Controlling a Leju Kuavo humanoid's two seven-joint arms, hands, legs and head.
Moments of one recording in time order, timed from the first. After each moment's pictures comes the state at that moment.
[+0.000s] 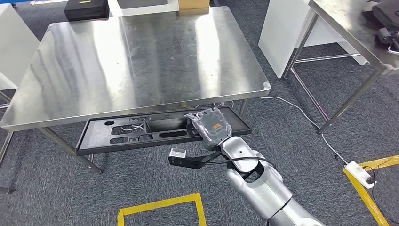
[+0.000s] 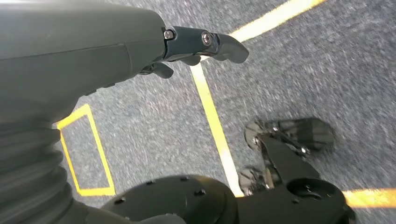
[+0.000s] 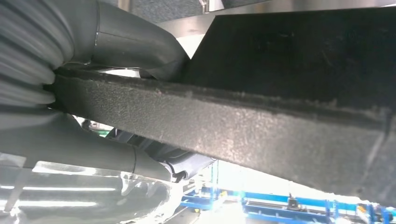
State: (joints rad) left arm -0.09 -0.12 0.83 -0.21 -0.73 0.13 -0.09; right arm -0.57 0.00 0.87 -1.29 1.14 -0.17 -0.11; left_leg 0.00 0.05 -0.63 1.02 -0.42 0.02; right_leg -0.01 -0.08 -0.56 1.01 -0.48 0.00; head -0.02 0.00
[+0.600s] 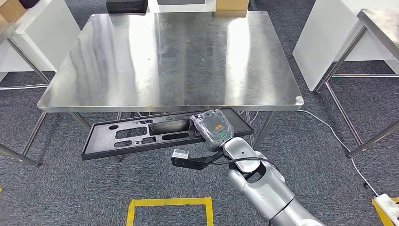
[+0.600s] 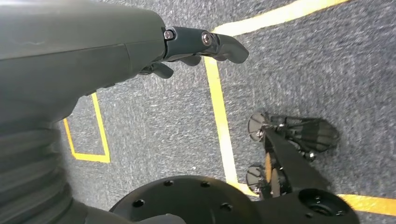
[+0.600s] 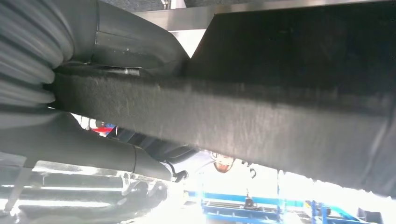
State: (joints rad) left arm -0.08 -0.13 0.84 -0.21 -0.73 0.12 -0.08; right arm -0.57 0.00 0.87 -1.27 1.14 -0.17 -0.12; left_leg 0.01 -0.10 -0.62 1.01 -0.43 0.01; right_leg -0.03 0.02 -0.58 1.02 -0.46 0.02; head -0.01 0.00
